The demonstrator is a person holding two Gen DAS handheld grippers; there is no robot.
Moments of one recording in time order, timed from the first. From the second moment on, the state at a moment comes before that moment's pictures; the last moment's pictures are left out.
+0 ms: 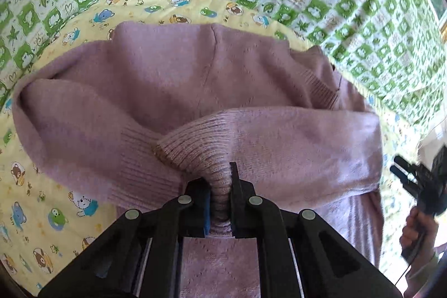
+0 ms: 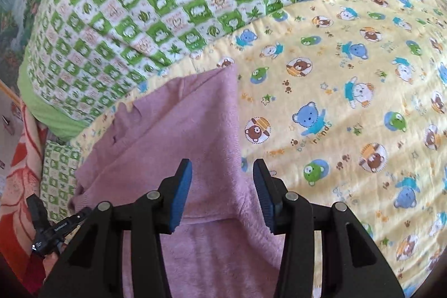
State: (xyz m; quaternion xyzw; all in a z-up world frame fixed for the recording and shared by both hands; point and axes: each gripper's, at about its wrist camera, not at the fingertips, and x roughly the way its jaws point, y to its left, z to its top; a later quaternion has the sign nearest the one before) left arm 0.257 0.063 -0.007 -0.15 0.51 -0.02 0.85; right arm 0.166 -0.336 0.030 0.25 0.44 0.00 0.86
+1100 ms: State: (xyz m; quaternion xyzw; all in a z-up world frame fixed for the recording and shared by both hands) left arm 0.259 0.030 -0.033 -0.08 0.55 -0.04 0.83; right arm 0.201 -0.362 0.049 0.15 0.42 -0.05 0.90
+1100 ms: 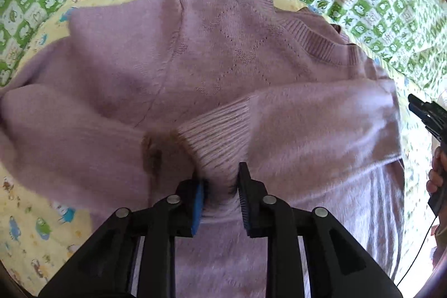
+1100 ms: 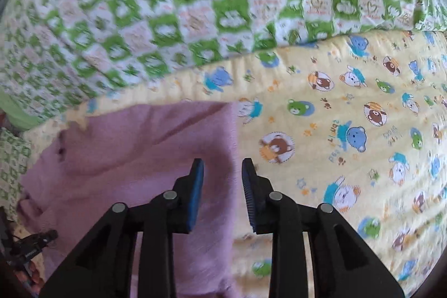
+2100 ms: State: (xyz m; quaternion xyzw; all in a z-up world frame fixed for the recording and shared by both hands) left arm 0.238 0.091 0.067 -0.21 0.48 -0.06 0.85; right arm 0.110 -0.230 0.042 0.18 0.44 0.07 0.88
